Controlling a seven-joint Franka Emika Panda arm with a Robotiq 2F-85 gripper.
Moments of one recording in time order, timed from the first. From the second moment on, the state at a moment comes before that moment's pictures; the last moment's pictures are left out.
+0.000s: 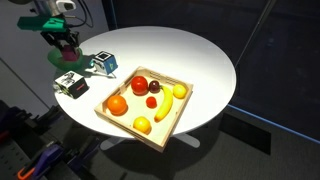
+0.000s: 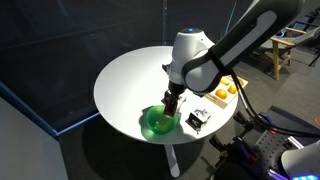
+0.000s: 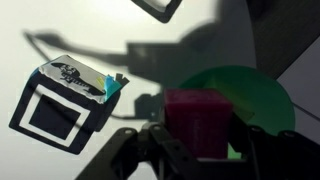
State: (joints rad) arm 0.12 0.31 0.25 -2.33 0.03 2.68 -0.29
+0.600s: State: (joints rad) arm 0.11 0.27 0.25 -2.33 0.03 2.68 -0.29
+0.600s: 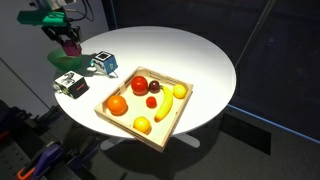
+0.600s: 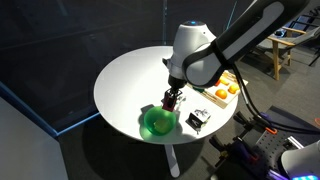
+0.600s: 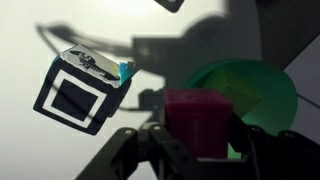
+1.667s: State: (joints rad) arm 0.10 0.17 0.22 -2.35 0.10 2.56 -0.29
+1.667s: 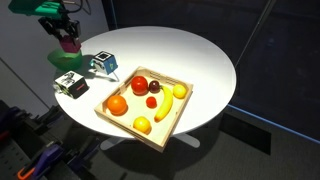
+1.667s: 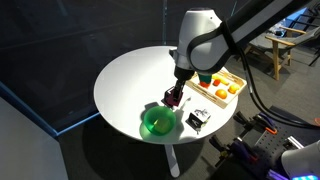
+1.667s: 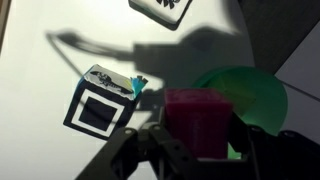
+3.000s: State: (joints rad) arm 0.08 0.14 0.19 -2.40 0.11 2.52 -0.29
